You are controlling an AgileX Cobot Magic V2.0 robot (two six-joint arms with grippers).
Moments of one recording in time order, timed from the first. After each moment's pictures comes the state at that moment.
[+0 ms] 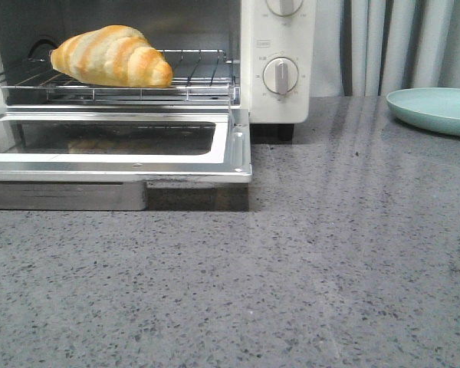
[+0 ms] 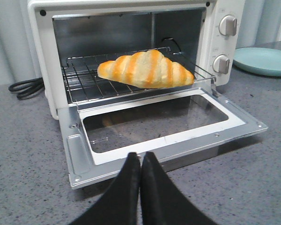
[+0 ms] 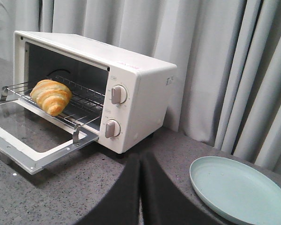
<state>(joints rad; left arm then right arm) -0.41 0.02 -0.36 0.04 0.57 0.07 0.86 -0.02 -0.55 -0.60 0.69 0.22</state>
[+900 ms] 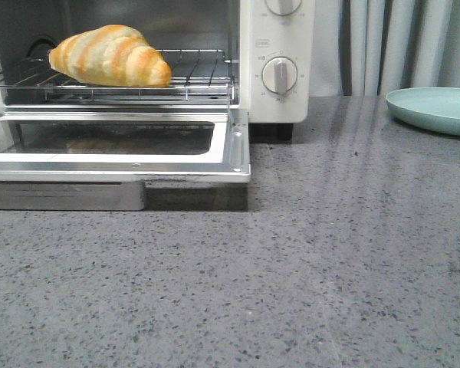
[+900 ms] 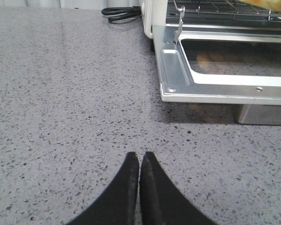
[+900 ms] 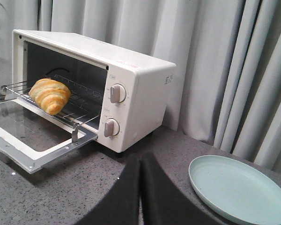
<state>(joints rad) -0.05 0.00 0.00 -0.04 0.34 0.08 0.86 -0.02 -0.55 -0.60 0.69 0.22</state>
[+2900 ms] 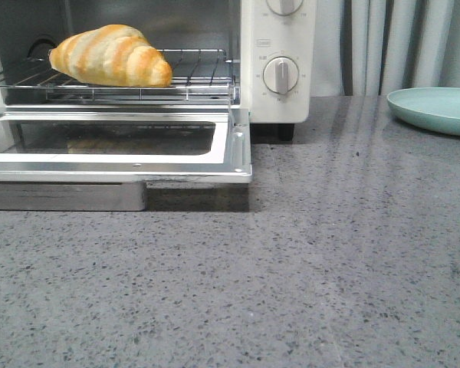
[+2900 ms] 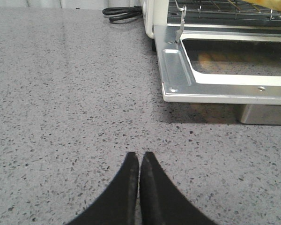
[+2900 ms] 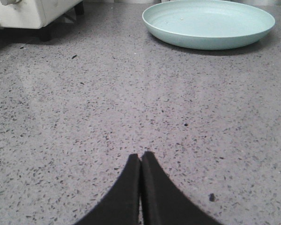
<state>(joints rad) -0.05 0.00 0.00 -0.03 0.34 0.08 0.21 -0.02 0.01 -0.24 0.33 0.22</state>
